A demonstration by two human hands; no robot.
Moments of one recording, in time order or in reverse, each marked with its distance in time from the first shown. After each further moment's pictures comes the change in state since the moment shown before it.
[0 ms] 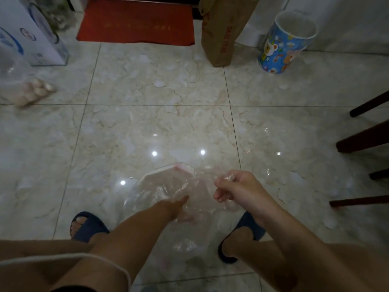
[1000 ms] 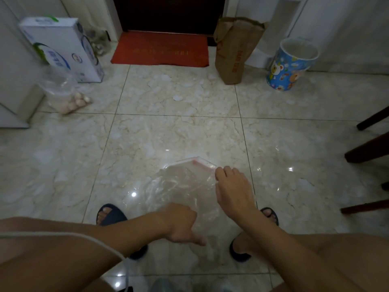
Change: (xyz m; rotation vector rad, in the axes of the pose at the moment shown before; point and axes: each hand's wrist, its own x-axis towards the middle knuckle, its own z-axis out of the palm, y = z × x) left_hand -0.199 -0.009 0.011 0.402 0.271 0.340; right_hand -0.004 0.064 0.061 -1.197 0.478 -0.799
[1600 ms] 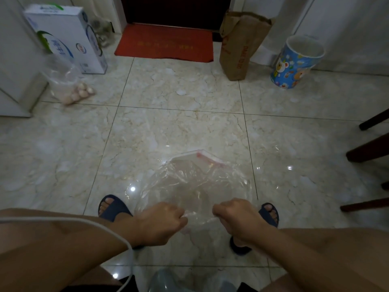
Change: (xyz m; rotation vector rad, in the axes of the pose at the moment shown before) left_hand -0.035 -0.041 0.050 0.352 0.404 0.371; right_hand -0.059 0.013 0.018 0.109 -0.365 -0.406
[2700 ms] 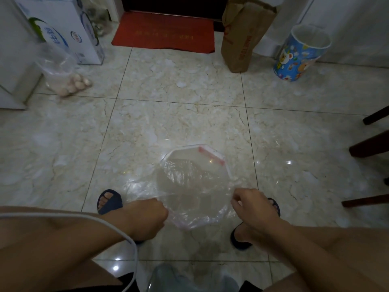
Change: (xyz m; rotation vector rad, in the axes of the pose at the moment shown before) left_hand -0.013 -0.017 -0.001 -0.182 -0.385 -0.318; right_hand -0.003 0.024 0.006 0.208 -0.001 0.493
